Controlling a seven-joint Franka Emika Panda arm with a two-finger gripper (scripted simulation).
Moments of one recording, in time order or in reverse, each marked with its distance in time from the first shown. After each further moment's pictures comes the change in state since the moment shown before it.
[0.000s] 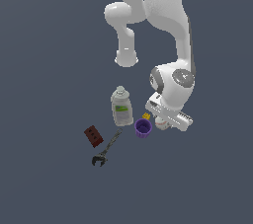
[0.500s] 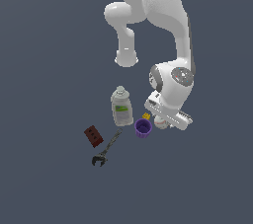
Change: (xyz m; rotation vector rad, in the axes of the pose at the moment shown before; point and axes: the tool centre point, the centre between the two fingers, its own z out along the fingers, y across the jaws) arm 0.002 0.005 -0.007 -0.002 -0.002 -0.001
